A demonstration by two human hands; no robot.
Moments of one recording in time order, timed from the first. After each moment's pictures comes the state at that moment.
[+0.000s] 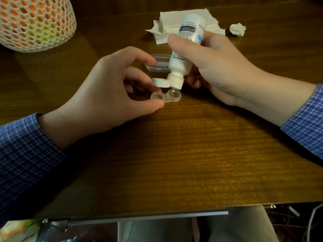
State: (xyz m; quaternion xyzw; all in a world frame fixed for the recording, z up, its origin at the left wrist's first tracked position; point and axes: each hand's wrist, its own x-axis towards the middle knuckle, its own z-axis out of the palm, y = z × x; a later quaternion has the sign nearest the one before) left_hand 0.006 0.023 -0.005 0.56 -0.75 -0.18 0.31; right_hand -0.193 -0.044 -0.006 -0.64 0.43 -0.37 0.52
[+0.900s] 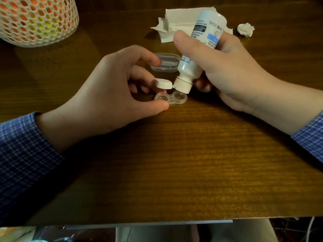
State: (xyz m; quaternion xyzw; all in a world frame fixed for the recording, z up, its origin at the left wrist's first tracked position) left_hand 0.006 0.021 -0.006 0.57 -0.74 -0.19 0.31; right_hand -0.191 -0.040 -0.006 -0.64 0.42 -0.40 0.51
